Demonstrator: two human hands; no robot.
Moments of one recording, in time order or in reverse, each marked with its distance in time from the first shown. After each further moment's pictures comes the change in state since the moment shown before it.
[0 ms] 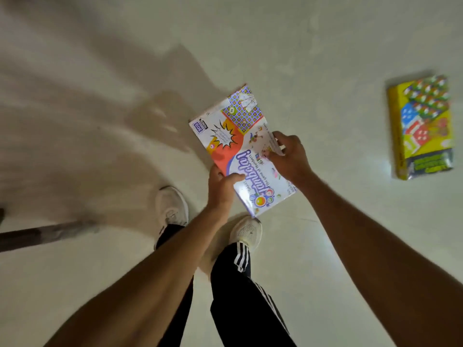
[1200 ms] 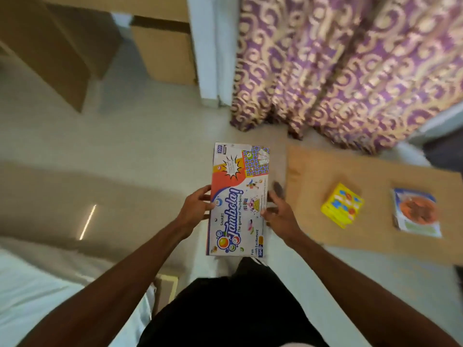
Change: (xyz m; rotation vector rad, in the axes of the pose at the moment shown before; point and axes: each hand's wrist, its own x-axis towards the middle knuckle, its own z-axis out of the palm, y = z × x) left_hand -0.729 -0.102 -0.598 -0.855 0.742 0.302; right_hand -0.722 -0.534 0.226 -0.487 -1.075 -0.809
